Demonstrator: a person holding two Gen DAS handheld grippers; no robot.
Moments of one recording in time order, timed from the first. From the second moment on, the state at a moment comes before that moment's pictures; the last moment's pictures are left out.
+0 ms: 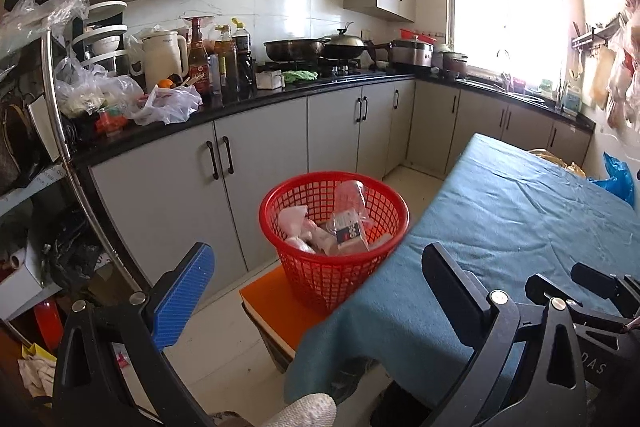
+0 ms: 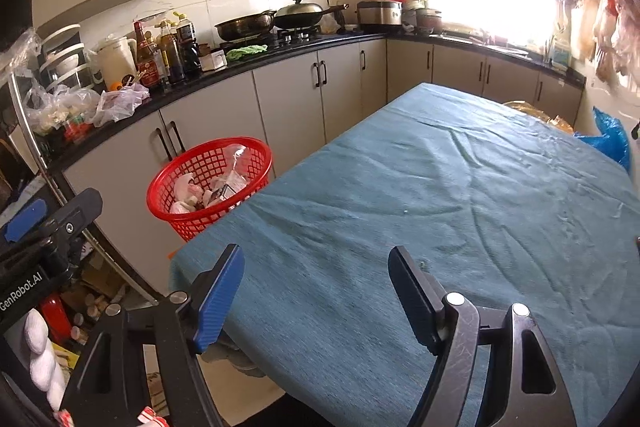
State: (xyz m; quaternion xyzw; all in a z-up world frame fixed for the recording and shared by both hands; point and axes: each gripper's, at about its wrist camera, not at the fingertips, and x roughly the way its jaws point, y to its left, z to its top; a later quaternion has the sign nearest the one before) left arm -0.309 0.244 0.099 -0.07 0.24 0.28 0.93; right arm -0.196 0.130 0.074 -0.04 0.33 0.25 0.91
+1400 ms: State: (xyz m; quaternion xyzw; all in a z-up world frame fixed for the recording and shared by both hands) left arm -0.297 0.258 0.064 -0.11 0.31 0.25 0.91; right arm -0.200 0.140 0.052 -0.09 0.34 0.24 0.91
